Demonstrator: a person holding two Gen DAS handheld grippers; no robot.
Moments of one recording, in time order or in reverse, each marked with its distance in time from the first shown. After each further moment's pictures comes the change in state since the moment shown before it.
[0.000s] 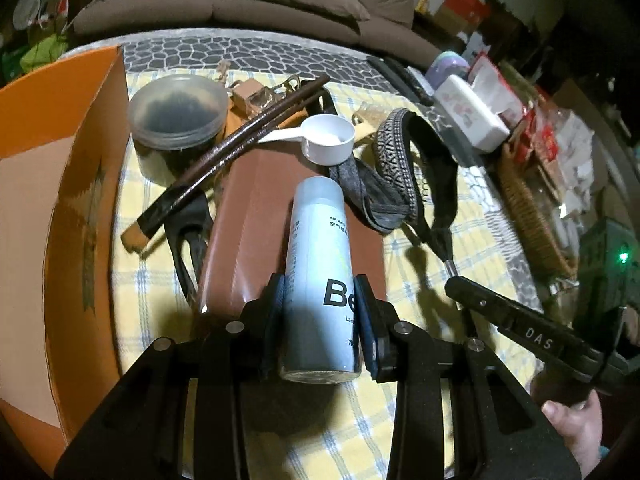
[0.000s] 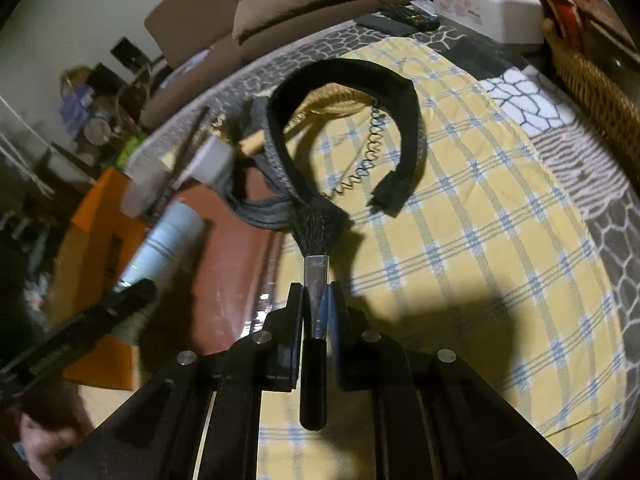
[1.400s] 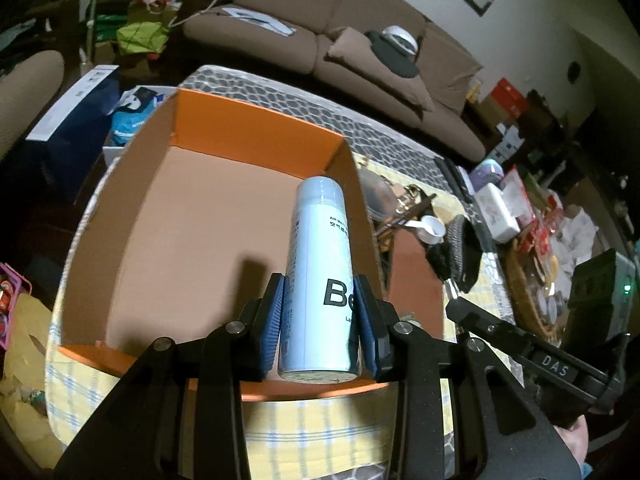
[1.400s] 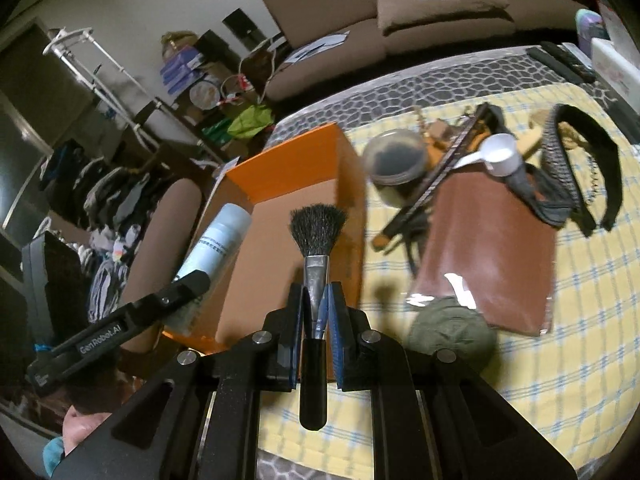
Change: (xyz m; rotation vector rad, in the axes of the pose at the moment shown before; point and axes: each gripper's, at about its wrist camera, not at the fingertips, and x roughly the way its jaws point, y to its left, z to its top) left arm -0.181 0.169 -0.028 -0.242 -0.198 0.045; right arm -0.011 0.229 -0.028 -0.195 0.031 0.274
